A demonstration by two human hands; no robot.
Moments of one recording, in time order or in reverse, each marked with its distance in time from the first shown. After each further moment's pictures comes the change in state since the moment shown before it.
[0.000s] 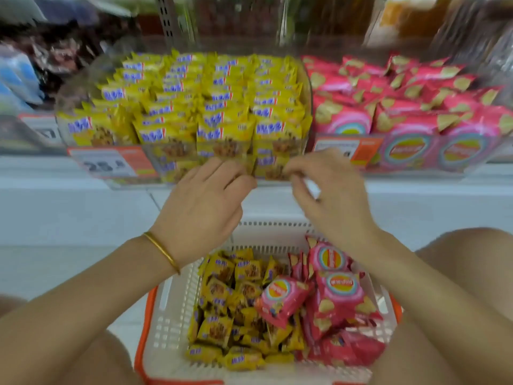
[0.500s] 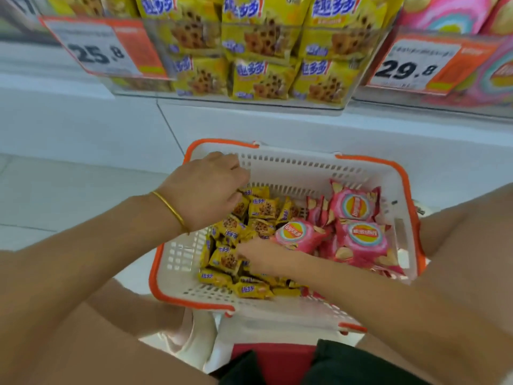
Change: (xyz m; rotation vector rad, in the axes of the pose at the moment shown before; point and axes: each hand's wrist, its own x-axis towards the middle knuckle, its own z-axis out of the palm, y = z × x) left_hand -0.061 -0.002 0.052 -0.111 -0.553 -0.193; right_hand -0.173 -0.035 0.184 0.161 -1.458 0.059
